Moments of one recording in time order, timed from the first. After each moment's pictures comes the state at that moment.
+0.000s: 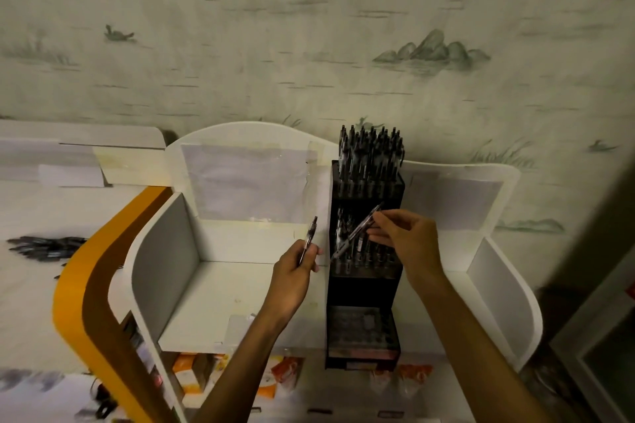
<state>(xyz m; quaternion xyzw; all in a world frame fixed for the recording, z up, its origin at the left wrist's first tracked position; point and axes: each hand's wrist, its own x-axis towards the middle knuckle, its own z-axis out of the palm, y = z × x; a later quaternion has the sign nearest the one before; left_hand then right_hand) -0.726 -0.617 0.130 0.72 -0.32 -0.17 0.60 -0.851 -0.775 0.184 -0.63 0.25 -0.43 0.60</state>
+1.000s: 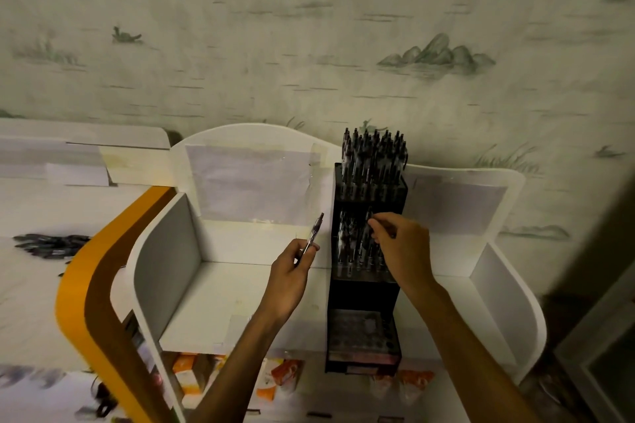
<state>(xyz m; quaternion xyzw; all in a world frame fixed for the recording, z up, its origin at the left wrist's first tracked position) -0.721 -0.616 0.131 0.71 -0.31 -0.17 0.60 -0.839 -0.786 0.165 -0.82 0.22 -0.47 0.24</state>
